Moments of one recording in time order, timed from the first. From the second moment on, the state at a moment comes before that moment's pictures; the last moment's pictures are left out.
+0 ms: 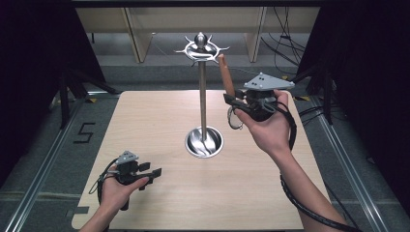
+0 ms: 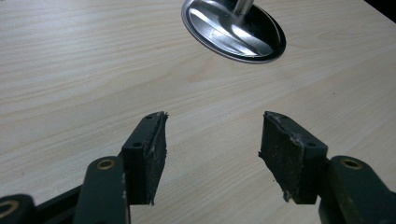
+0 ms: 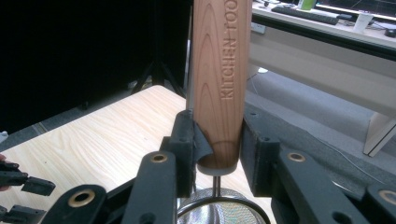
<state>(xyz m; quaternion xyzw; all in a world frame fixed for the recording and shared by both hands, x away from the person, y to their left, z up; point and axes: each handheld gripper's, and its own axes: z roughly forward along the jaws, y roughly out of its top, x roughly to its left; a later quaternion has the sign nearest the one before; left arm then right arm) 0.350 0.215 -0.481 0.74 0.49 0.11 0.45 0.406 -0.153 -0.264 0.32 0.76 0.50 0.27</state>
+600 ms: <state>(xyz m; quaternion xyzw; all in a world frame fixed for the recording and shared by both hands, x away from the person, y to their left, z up) 0.350 0.215 -0.481 0.74 0.49 0.11 0.45 0.413 -0.142 -0.264 0.34 0.75 0.50 0.27</state>
